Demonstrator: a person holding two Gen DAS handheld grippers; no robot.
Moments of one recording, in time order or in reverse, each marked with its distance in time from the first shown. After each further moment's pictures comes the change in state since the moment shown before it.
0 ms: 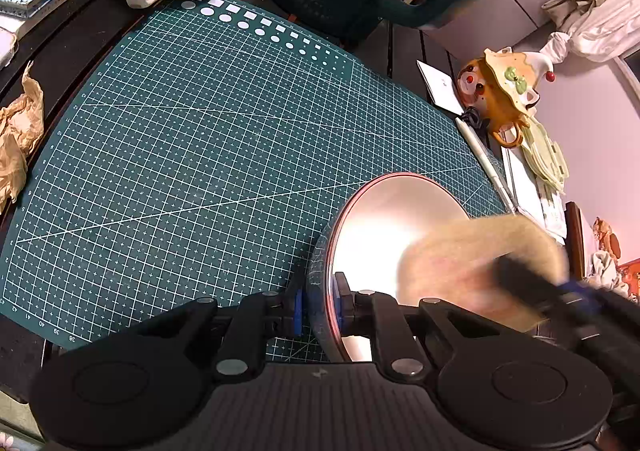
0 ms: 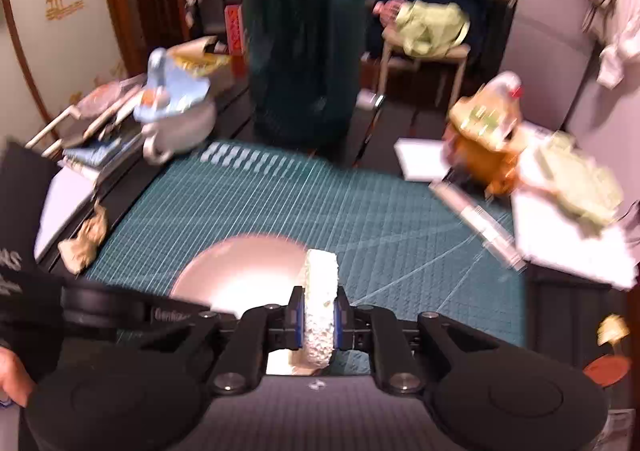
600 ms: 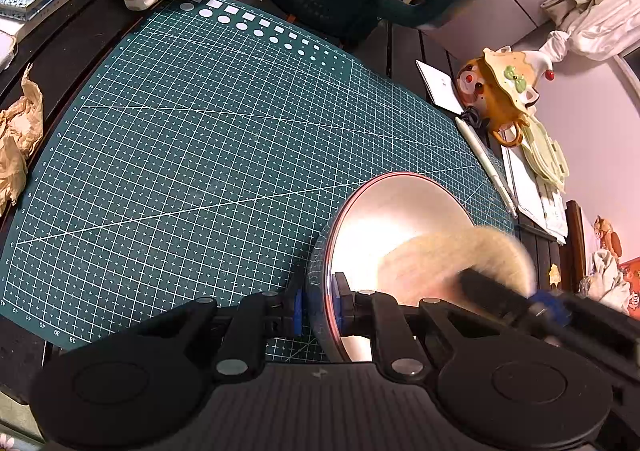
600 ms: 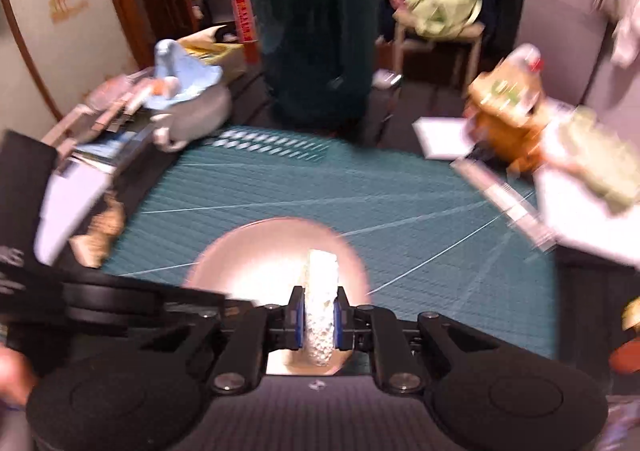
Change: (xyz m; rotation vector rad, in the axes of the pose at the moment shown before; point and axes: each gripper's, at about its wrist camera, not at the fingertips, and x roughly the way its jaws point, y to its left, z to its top) left arm 0.000 -0.002 -0.001 0.006 -0.004 0.005; right arm 0.021 0.010 -0.006 -0.034 0.057 -0.027
